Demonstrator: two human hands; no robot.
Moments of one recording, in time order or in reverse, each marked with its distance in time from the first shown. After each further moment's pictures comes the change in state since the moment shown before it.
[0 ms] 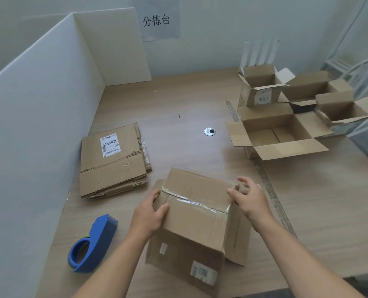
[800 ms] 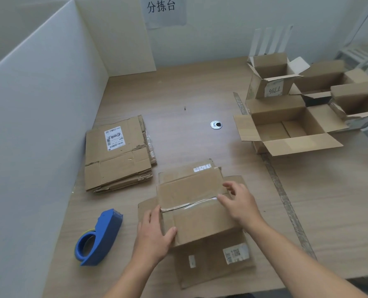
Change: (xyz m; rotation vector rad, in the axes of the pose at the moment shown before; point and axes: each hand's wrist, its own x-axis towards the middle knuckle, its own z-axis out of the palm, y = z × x) left_hand -0.039 -0.041 0.022 0.199 -0.041 -0.076; right_hand -0.005 0.000 0.039 -0.219 -0.136 -0.100
